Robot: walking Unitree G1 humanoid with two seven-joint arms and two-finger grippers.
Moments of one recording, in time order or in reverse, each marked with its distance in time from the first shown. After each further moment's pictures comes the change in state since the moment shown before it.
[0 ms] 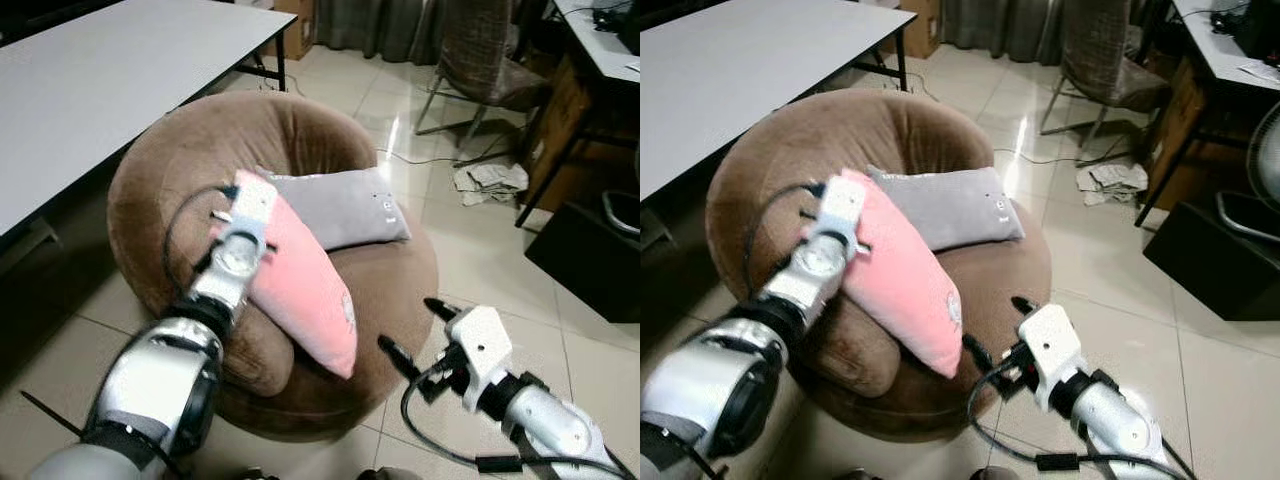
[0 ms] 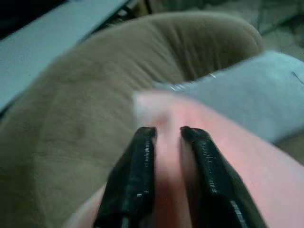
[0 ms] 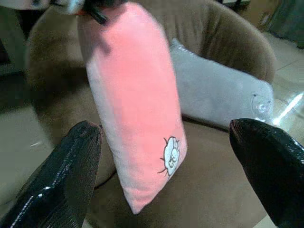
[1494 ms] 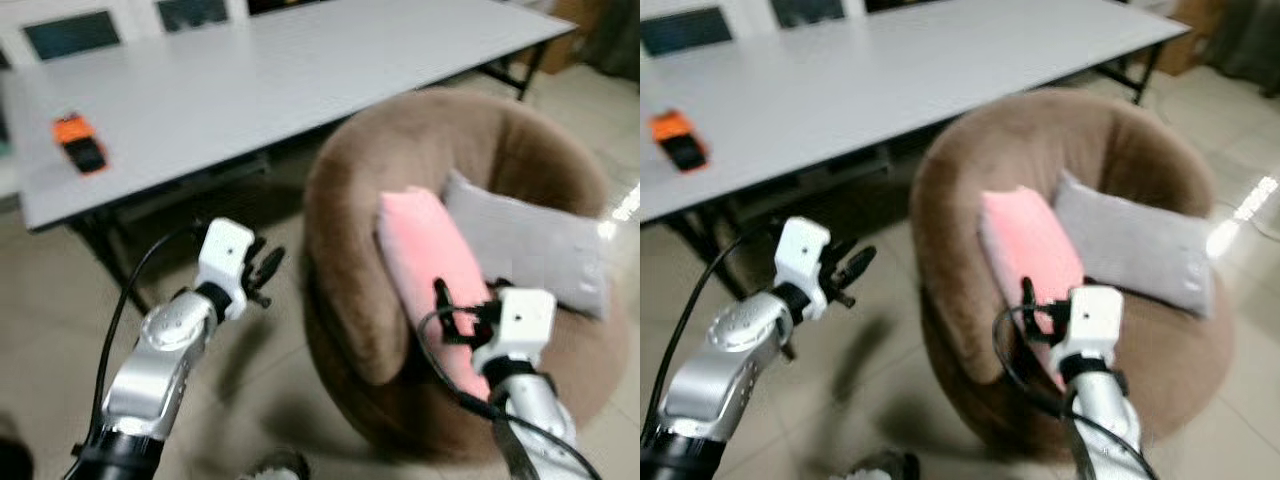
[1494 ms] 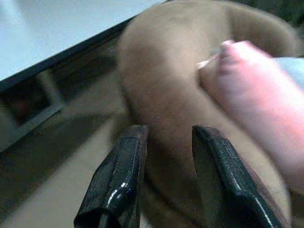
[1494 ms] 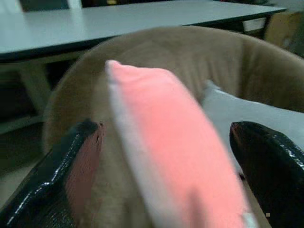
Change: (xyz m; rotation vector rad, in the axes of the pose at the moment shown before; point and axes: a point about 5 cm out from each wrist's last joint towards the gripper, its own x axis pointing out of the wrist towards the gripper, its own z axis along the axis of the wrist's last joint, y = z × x) left arm -0.101 0.008 -0.016 -0.191 -0.104 -0.476; right arm 0.009 -0.023 -0.009 0.201 -0.112 -0.599
